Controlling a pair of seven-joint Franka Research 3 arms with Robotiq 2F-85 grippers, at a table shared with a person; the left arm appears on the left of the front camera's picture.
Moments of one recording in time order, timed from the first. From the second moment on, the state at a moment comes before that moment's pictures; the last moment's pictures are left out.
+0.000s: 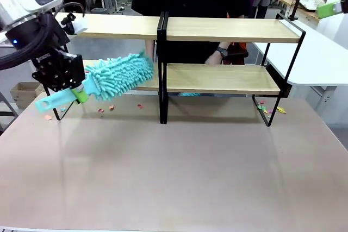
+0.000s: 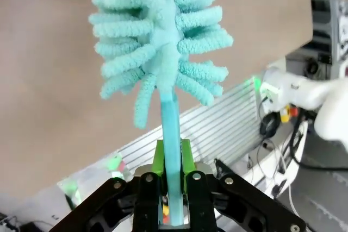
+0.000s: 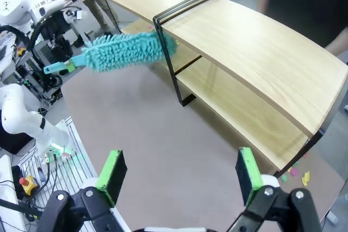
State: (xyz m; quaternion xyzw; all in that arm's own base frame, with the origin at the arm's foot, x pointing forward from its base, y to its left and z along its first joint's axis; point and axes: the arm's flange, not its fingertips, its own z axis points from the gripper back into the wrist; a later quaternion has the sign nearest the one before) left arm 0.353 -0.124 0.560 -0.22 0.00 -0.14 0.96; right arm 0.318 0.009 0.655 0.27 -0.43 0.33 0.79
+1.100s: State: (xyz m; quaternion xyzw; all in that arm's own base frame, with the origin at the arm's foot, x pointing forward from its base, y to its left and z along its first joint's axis) left arm 0.389 -0.151 0.529 -0.18 -0.05 -0.09 0.98; right arm 0.318 0.009 0.655 0.27 -0.43 0.33 0.79
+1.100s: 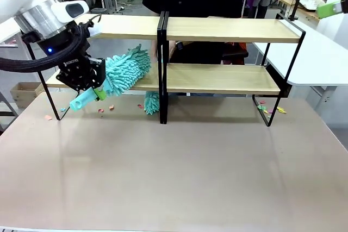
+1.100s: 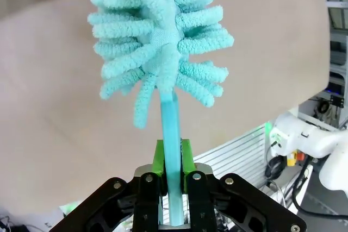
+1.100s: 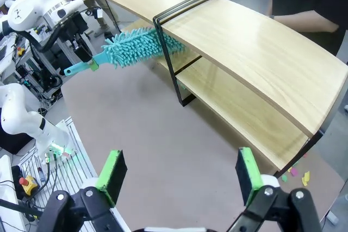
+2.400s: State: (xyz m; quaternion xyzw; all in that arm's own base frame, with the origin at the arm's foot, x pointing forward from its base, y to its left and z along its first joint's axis) left arm 0.417 -0.044 0.507 -0.02 -0.07 0.08 0.99; right arm 0.318 0.009 0.655 0.27 -0.43 0.33 0.79
